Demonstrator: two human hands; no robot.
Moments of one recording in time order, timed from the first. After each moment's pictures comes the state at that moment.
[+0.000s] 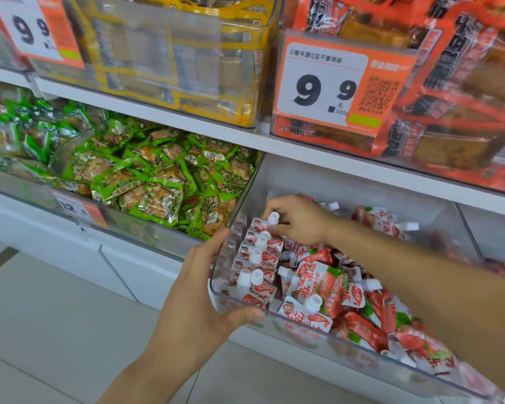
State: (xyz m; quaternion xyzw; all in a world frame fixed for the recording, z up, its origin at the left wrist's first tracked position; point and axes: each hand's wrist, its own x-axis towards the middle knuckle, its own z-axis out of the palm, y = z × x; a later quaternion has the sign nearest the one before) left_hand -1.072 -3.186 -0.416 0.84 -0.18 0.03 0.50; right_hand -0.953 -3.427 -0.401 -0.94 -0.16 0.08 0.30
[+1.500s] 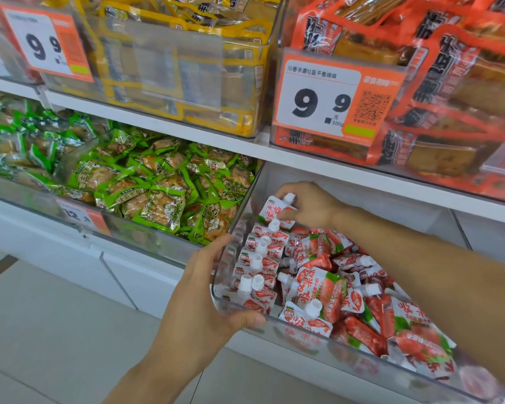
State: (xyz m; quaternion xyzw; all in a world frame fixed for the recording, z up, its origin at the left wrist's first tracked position) left_hand -1.071 -3.188 -0.413 0.84 -0.16 0.02 0.51; right_hand -0.925 -3.453 -0.387 -0.96 -0.08 0.04 0.25
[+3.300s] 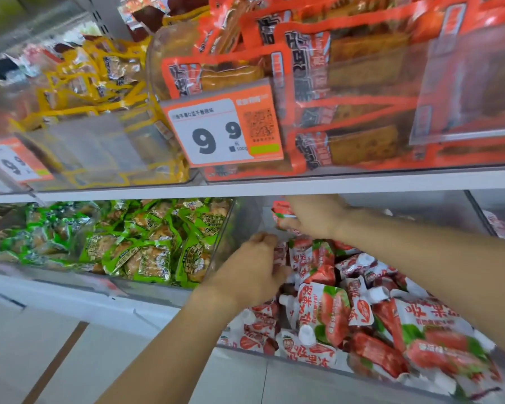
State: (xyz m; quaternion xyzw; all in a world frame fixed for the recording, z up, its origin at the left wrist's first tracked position) left_hand -0.986 -3.293 -0.367 0.94 -0.31 -0.10 0.11; right_hand -0.951 -3.471 -0.375 -0.99 -0.06 0.00 0.15
